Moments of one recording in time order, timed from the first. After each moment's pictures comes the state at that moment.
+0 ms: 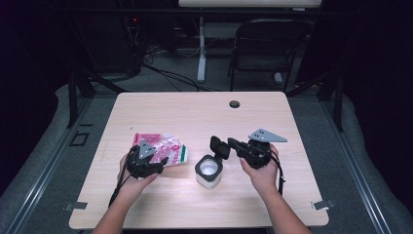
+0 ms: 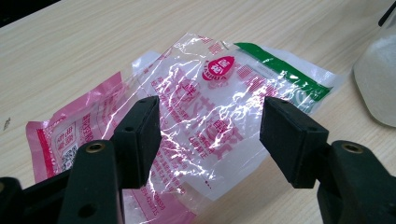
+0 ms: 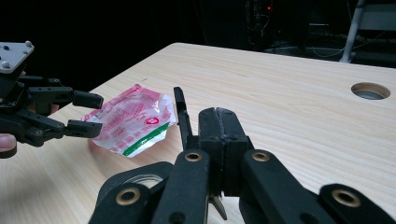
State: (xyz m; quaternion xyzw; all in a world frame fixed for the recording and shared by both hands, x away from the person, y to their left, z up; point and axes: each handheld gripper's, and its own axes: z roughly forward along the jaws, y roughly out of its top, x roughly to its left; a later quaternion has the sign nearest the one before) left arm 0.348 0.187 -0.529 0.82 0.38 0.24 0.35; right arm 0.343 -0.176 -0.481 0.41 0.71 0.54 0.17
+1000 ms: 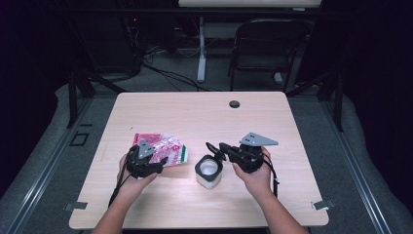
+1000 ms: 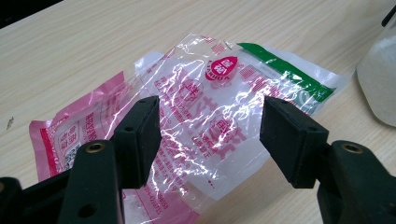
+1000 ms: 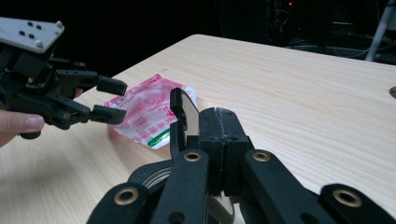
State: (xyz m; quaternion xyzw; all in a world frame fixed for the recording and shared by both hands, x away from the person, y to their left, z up) left arm 0.348 0.188 -0.529 0.82 0.38 0.24 0.35; right arm 0.335 -0.156 -0.484 0.38 0.74 0.54 0.16
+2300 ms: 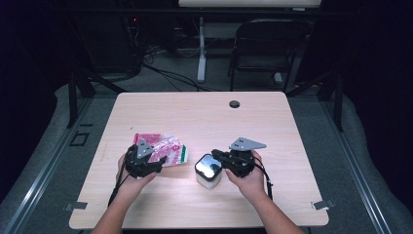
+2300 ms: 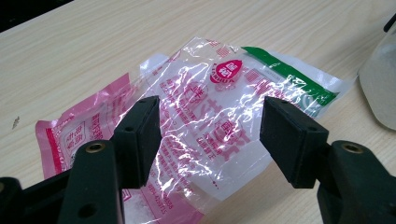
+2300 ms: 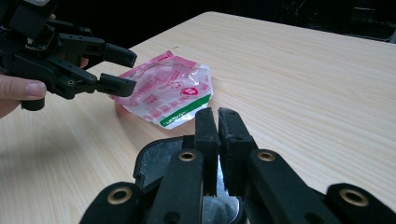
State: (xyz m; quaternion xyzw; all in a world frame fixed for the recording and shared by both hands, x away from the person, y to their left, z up) left arm 0.348 0.191 -0.527 0.81 0.39 0.25 0.35; right arm 0.334 -0.137 -0.500 0.36 0.76 0.52 0.14
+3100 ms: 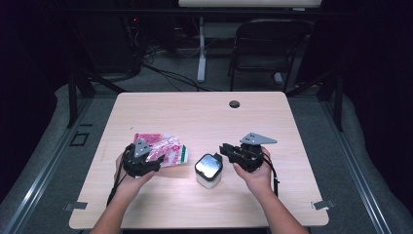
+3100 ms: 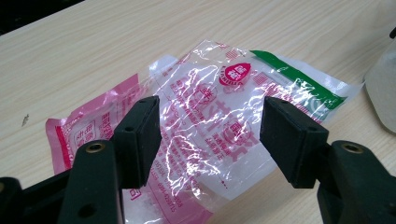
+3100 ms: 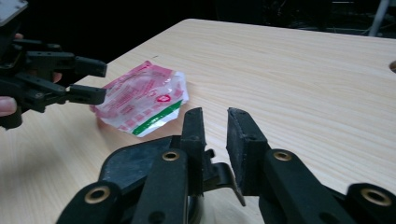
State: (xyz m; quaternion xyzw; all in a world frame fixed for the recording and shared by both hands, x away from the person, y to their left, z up) left arm 0.349 0.196 -0.525 0.81 0.40 0.25 0.36; right arm 0.347 -0.163 -0.500 0.40 0.74 0.52 0.14
